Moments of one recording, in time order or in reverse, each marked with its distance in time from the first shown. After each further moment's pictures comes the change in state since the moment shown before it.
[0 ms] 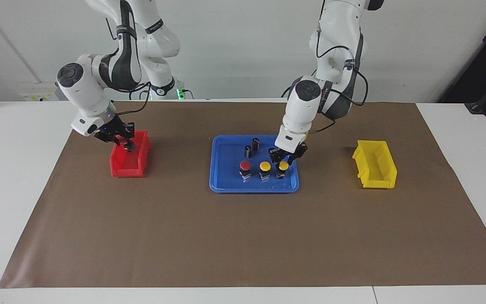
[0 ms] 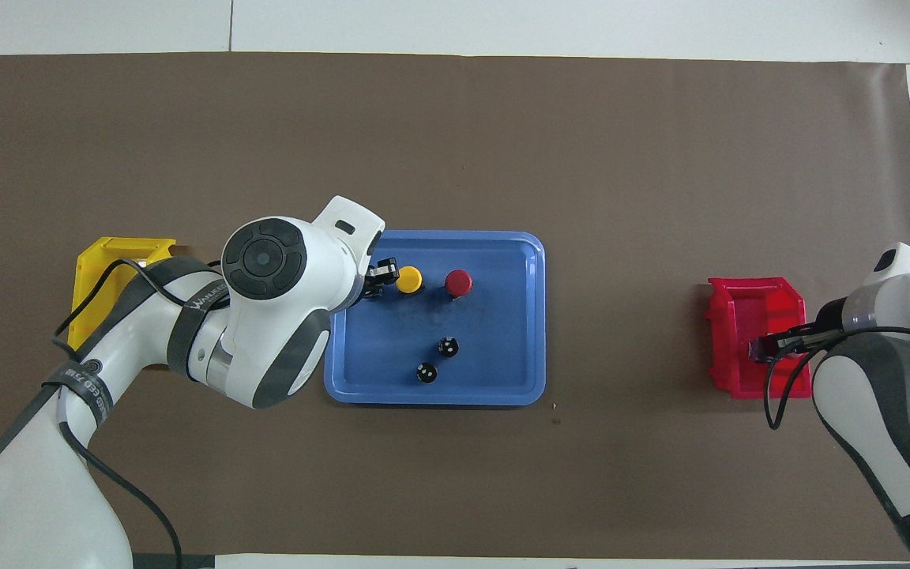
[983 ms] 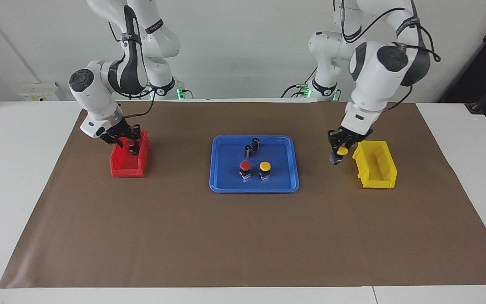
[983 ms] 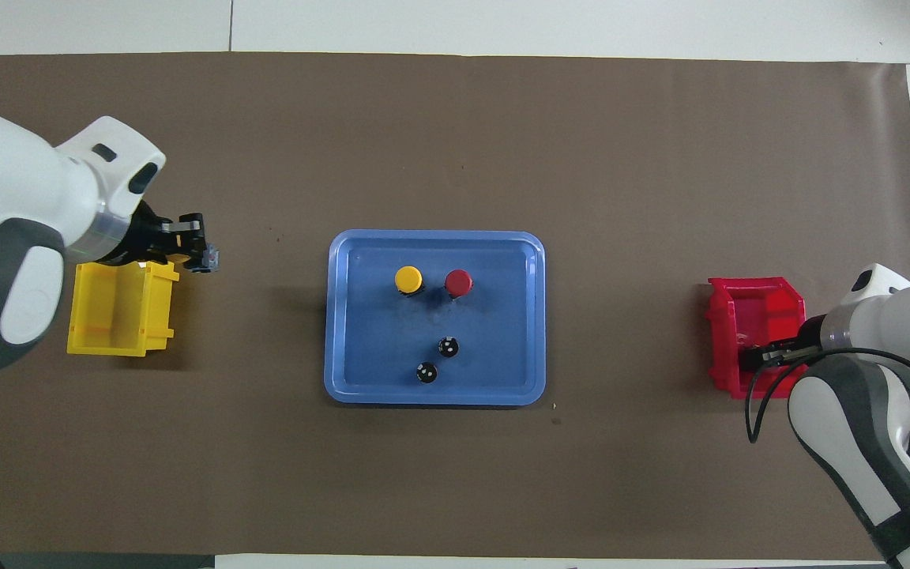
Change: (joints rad) left arm 0.363 -0.198 0.036 0.142 0.025 -0.435 0.485; right arm 0.003 -0.008 0.003 -0.065 0.000 0.066 0.005
